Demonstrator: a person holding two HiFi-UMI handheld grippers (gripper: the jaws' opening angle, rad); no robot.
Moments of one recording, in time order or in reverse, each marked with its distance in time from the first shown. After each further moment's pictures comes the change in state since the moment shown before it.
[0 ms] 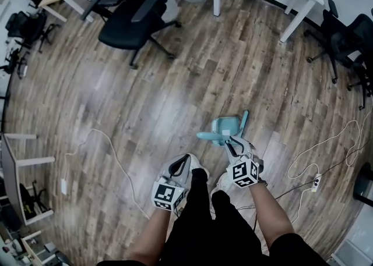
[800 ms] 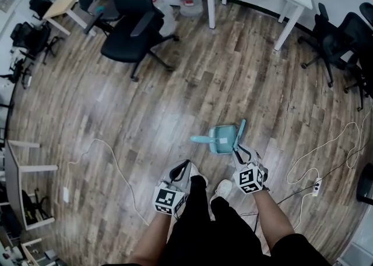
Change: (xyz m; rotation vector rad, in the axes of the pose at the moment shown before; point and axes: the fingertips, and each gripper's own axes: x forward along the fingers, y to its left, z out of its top) left arm -0.003 -0.034 0.014 0.052 -0.024 -0.005; right arm -0.048 -0.028 -0.039 0.085 -0.005 -0.087
